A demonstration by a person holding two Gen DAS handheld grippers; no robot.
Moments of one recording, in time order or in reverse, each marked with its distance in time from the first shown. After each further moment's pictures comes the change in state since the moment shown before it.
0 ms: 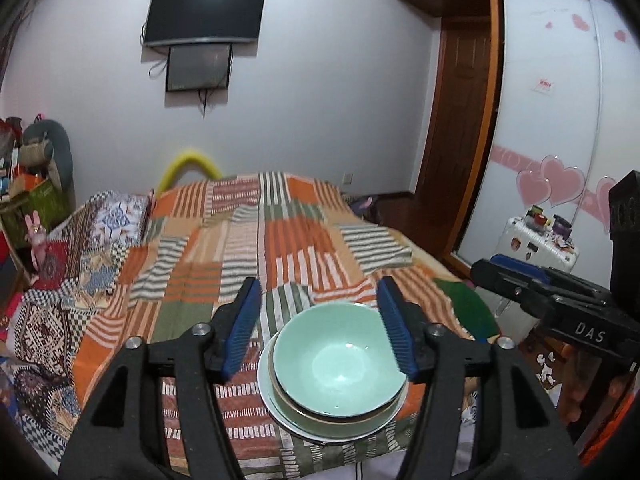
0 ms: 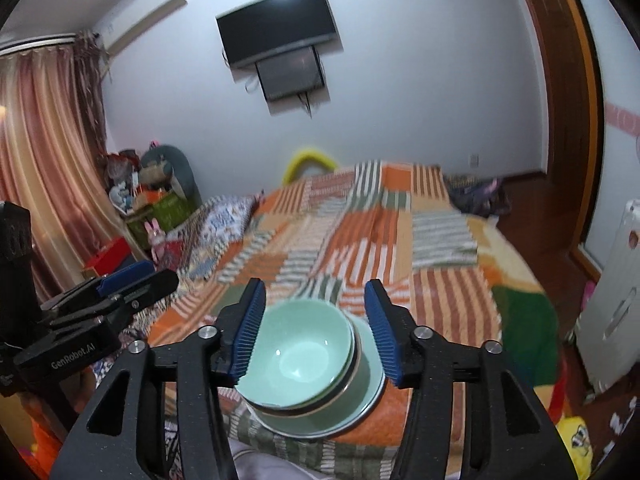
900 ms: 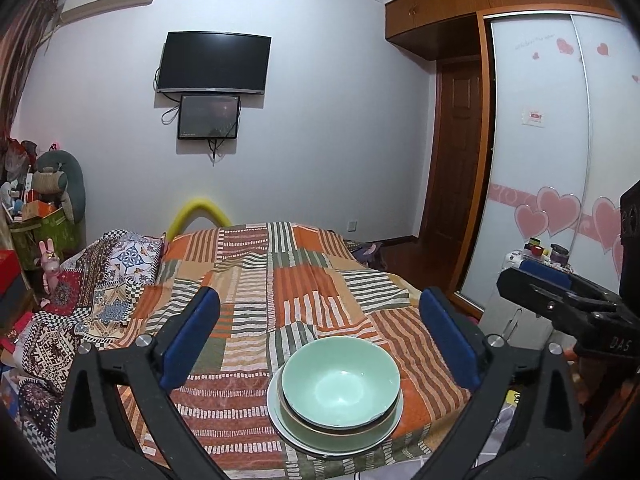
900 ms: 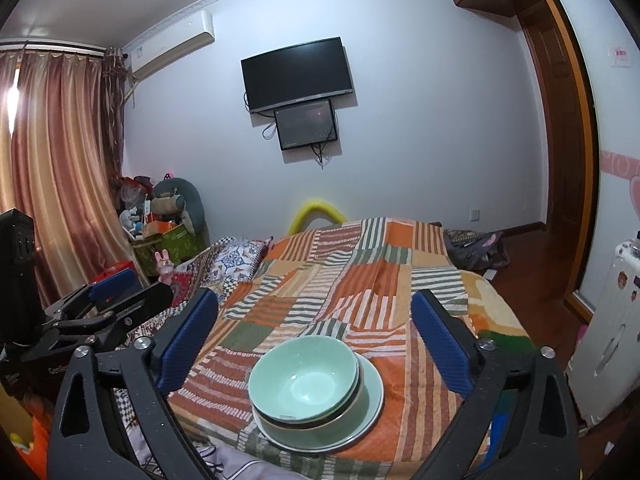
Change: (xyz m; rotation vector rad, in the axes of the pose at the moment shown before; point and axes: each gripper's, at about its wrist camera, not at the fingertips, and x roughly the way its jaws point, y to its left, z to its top) left arm -0.052 -0.006 -0.001 0.010 -0.183 0.027; right arm -0.029 0.016 0.002 -0.071 -0.175 0.009
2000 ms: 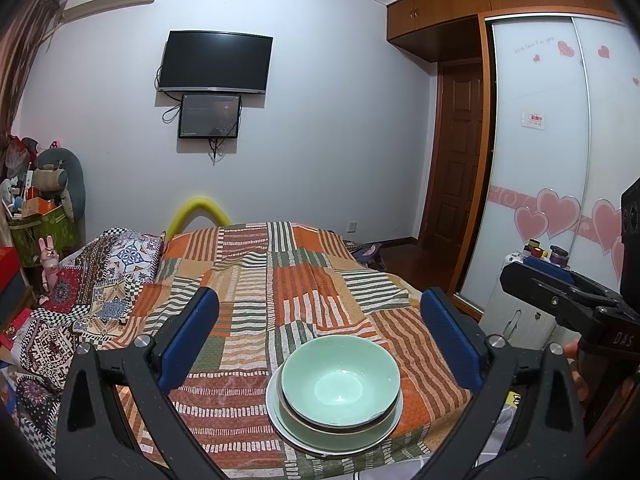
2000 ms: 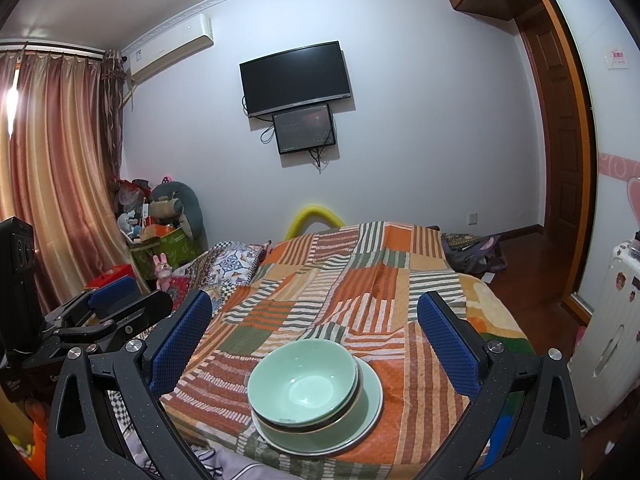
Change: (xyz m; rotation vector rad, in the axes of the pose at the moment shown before) left arm 0.000 0.000 -0.003 -0.010 -0.003 0.002; right arm -0.002 -0.001 0.000 0.000 -0.014 -0.007
